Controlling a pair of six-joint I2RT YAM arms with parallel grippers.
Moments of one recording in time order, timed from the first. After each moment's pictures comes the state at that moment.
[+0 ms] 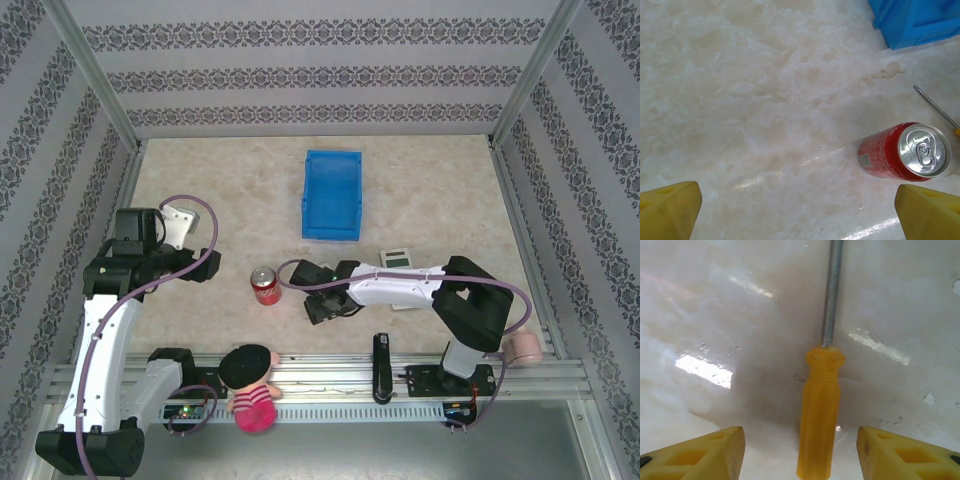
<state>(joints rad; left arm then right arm) 0.03 0.86 1.03 -1.06 0.23 0.23 1.06 1.71 1.02 -0.69 0.10 0.67</state>
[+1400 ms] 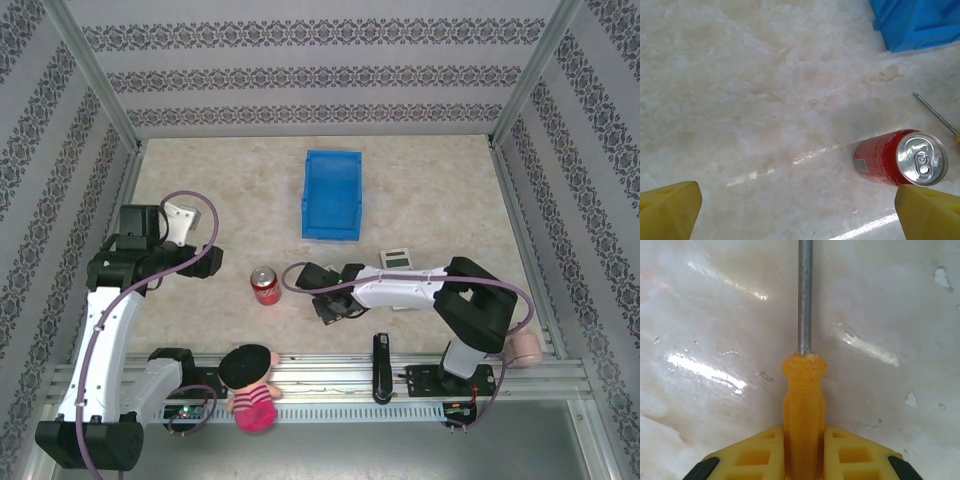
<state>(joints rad) 0.02 0.90 1.03 -1.04 0.24 0.18 1.05 1.68 0.95 -0.65 0.12 0.65</state>
